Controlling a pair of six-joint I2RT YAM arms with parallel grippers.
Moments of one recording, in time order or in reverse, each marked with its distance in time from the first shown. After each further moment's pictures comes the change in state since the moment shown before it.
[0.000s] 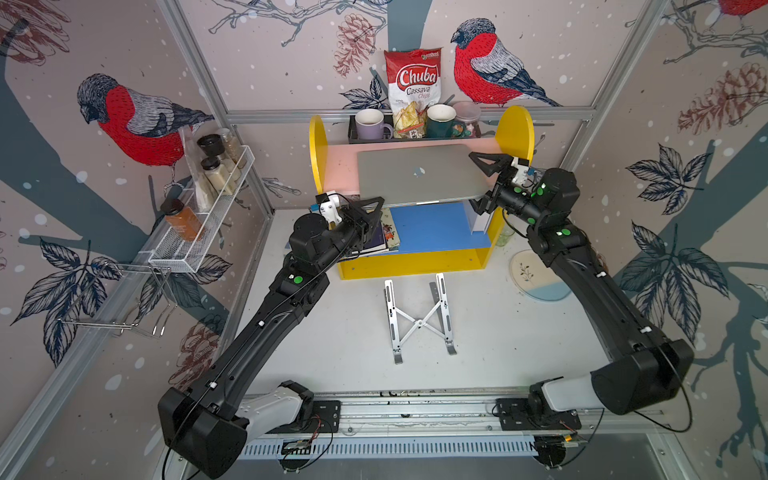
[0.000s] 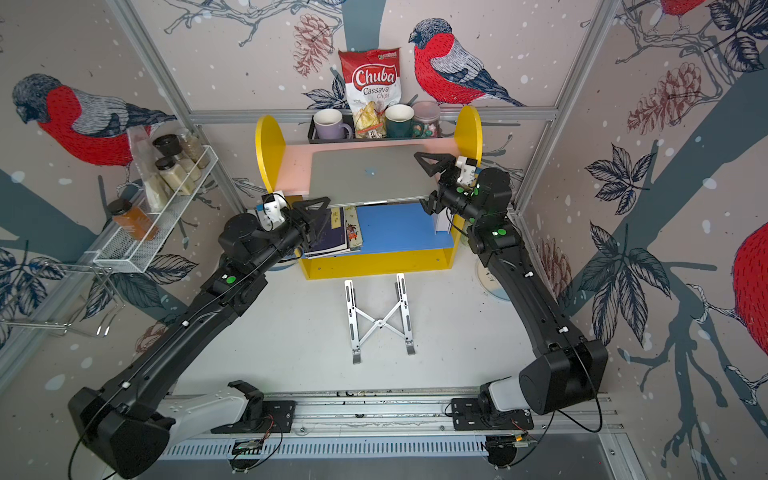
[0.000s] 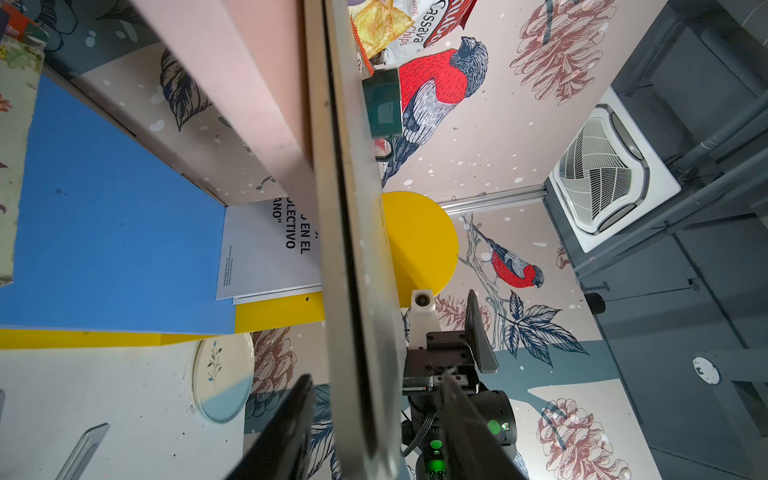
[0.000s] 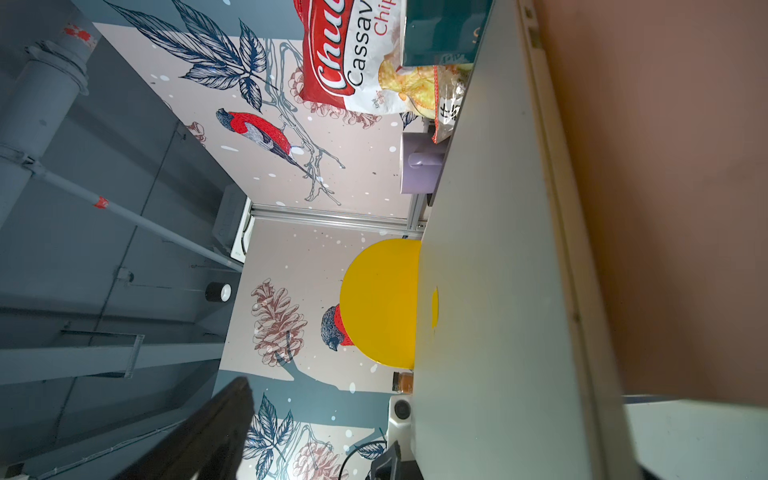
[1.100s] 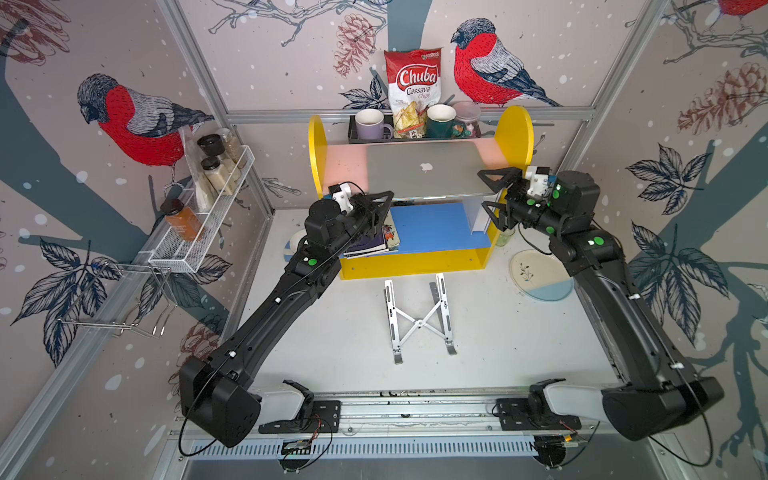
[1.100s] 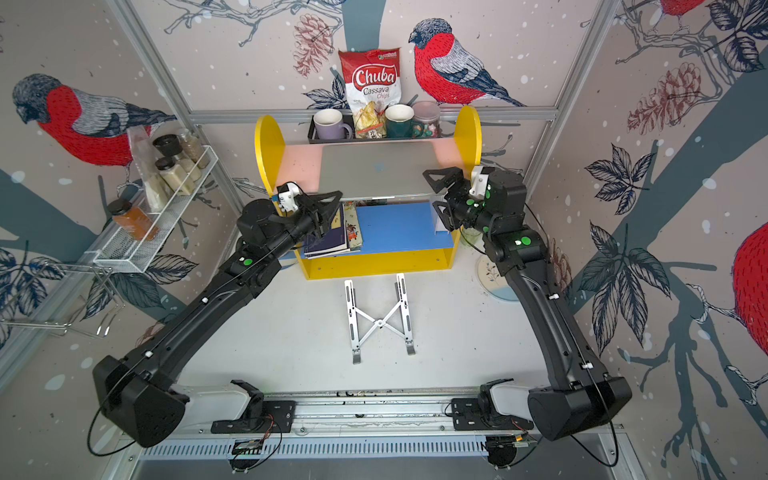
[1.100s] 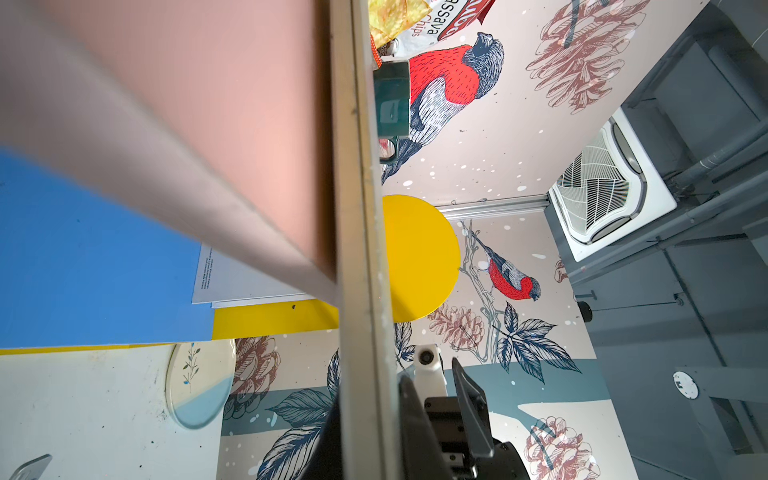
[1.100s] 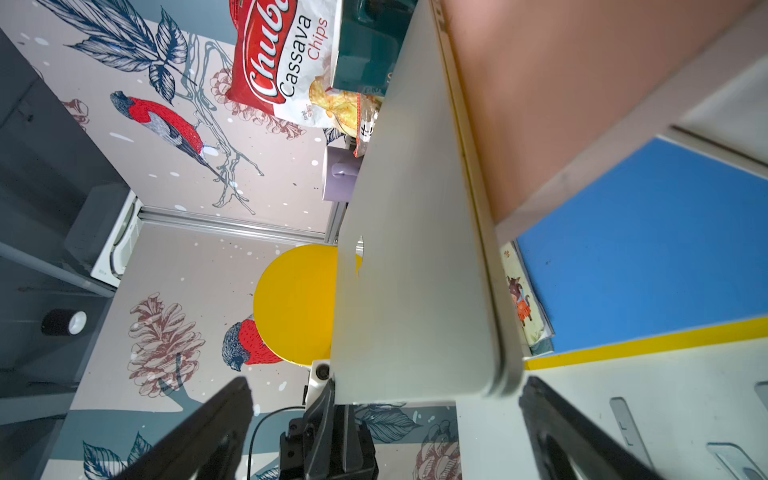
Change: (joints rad) left arm -0.013 0.143 0.102 0.034 0.006 -0.060; right arm 0.006 -0.150 0.054 -0.479 0.117 -0.320
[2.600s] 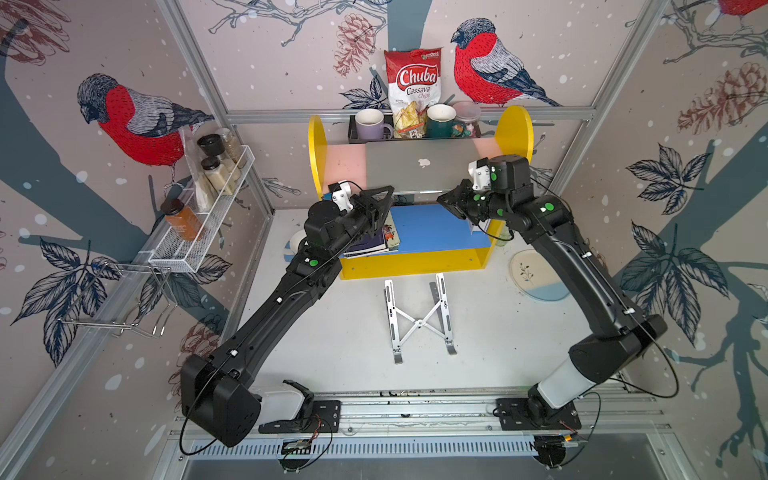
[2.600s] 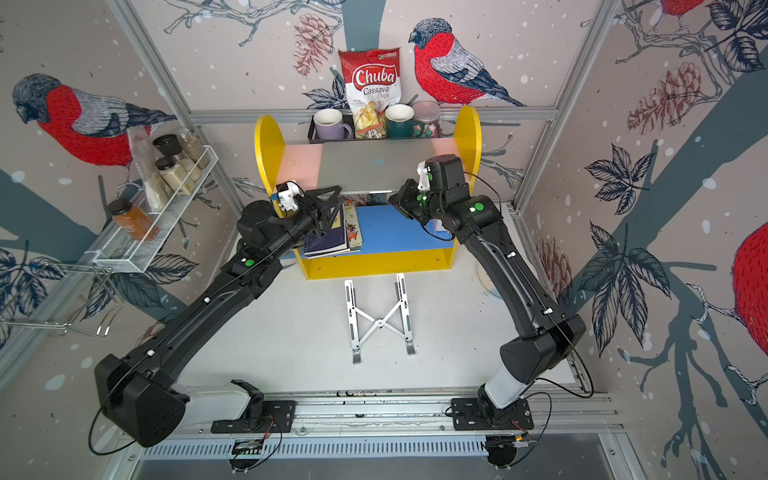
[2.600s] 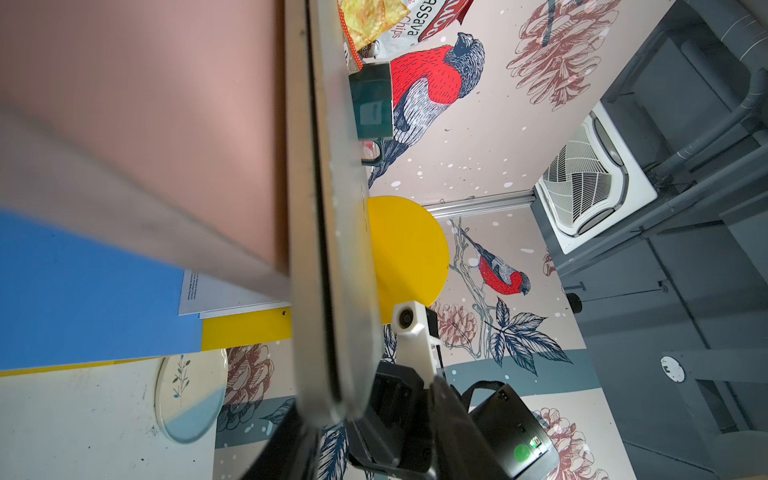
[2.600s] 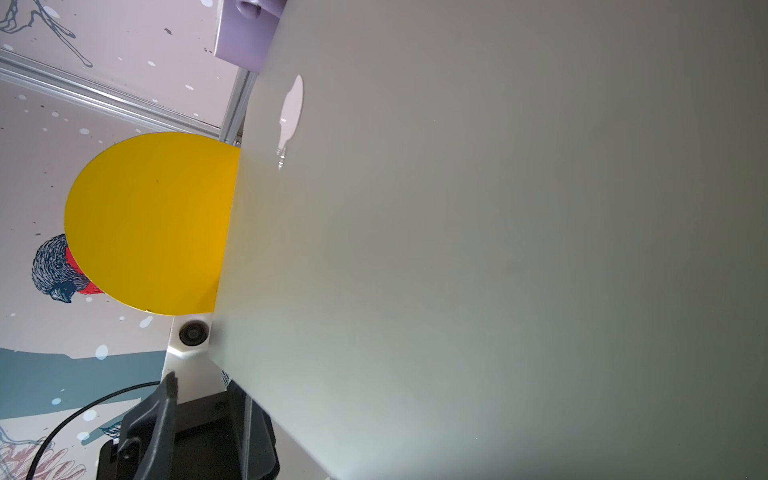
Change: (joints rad) left arm 0.000 -0.005 -0.027 0.063 0.003 0.006; right arm 0.225 0.362 0.428 -0.361 0.122 -0.284
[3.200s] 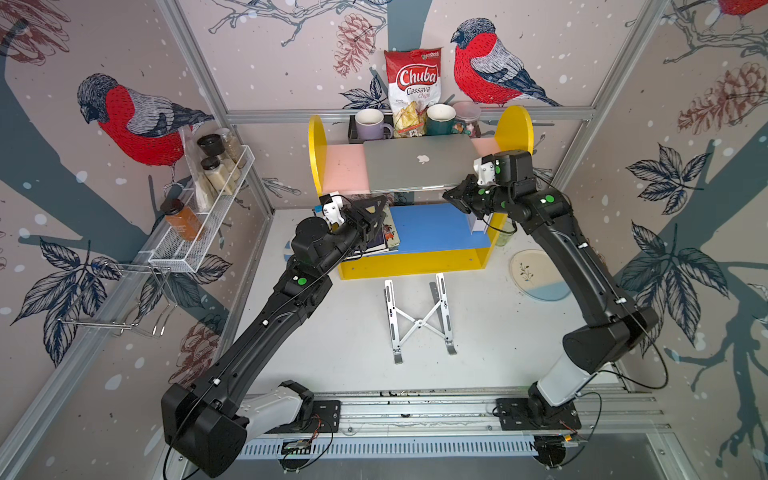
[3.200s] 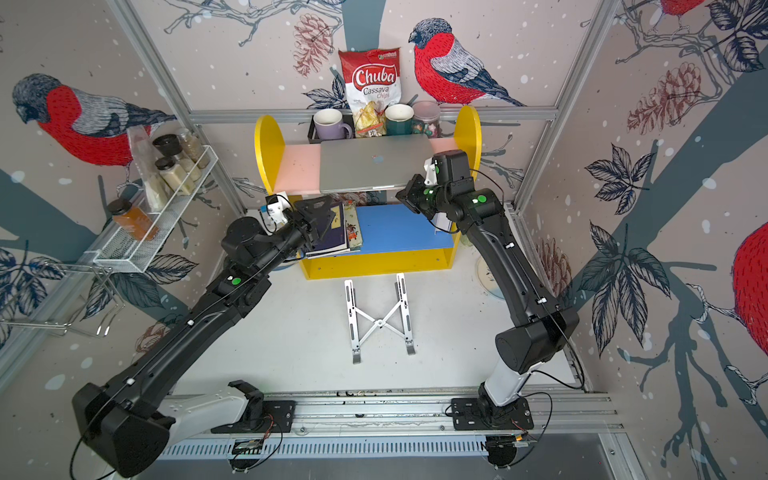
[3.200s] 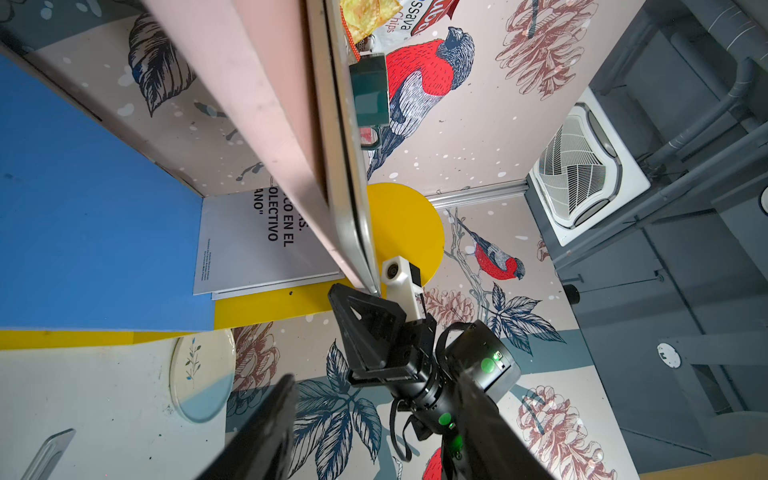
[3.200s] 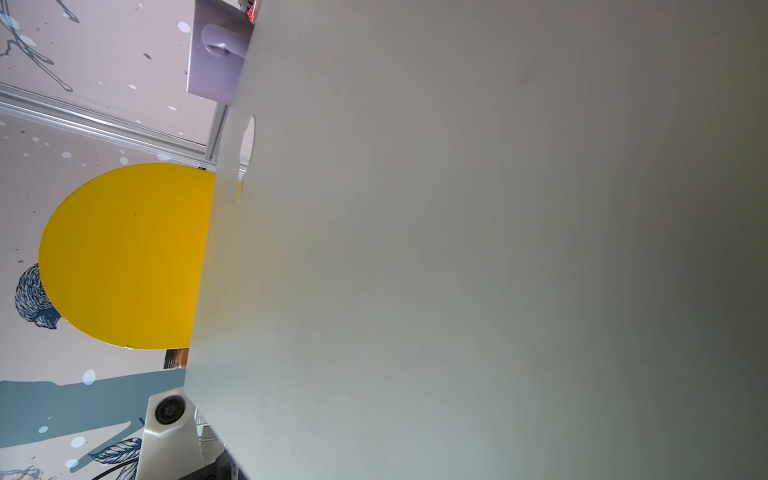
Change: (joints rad) left arm 0.000 -0.152 -0.134 -0.007 0.001 0.018; right arm -0.084 0.056 0.043 -0.020 -0.056 -0.028
